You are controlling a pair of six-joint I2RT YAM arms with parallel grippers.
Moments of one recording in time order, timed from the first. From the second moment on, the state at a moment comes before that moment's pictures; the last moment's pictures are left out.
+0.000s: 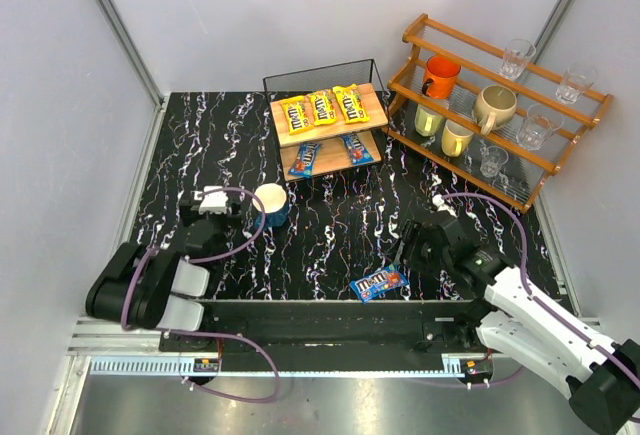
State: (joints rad) left arm -0.19 1.35 0.04 1.24 -0.33 0.15; right arm 0.62 0.76 0.50 -0.57 -0.01 0.88
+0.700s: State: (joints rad) left arm -0.18 1.41 0.08 1.26 -0.38 0.09; right arm 0.58 1.03 0.51 -0.53 -0.04 0.87
